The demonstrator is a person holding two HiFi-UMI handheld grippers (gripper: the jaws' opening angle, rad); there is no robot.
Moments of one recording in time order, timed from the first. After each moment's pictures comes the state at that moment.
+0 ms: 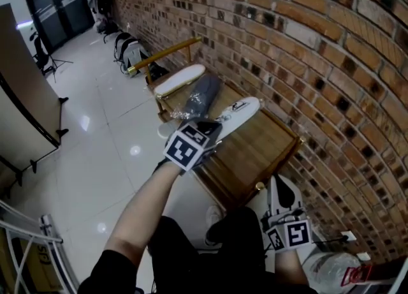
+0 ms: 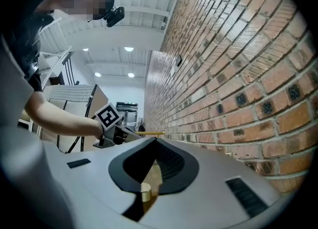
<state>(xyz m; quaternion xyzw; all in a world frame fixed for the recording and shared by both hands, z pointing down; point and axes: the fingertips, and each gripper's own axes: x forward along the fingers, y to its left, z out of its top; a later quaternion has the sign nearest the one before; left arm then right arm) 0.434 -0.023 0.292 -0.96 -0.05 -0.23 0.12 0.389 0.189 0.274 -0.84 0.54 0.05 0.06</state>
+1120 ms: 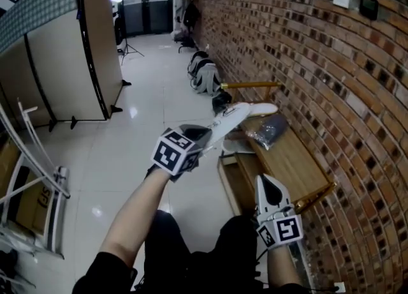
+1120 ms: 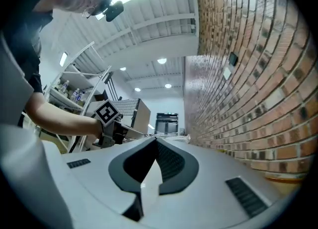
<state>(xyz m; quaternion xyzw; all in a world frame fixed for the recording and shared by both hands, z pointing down) 0.150 -0.121 0.190 -0.97 0.18 -0.13 0.08 0.205 0.072 0.201 -0.67 0.73 0.12 0.05</state>
